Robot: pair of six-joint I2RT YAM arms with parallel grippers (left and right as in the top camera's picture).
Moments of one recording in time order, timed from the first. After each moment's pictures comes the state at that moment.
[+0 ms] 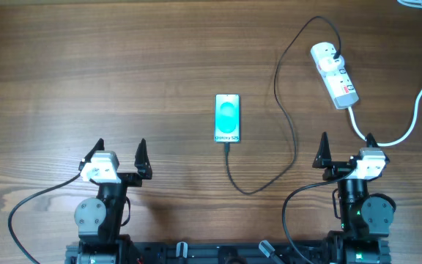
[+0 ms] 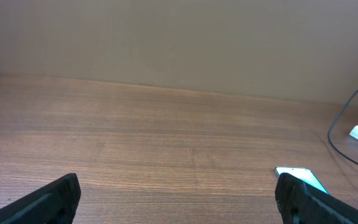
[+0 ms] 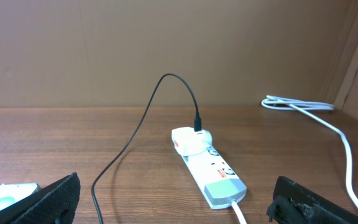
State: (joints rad) left arm 0.00 0.01 0.02 -0.07 0.07 -0.14; right arm -0.07 0.01 0.01 0.00 -0.03 -0.01
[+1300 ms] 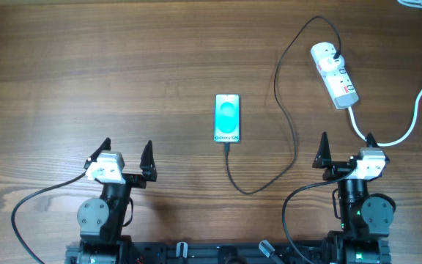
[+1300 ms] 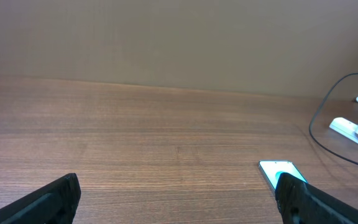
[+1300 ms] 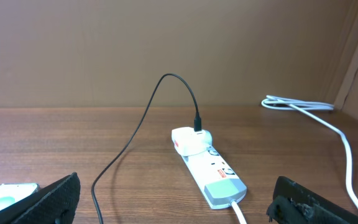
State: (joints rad) left arm -0.06 0.01 0.02 -0.07 0.07 -0.14; right arm -0.07 0.01 0.01 0.00 -0.03 -0.01
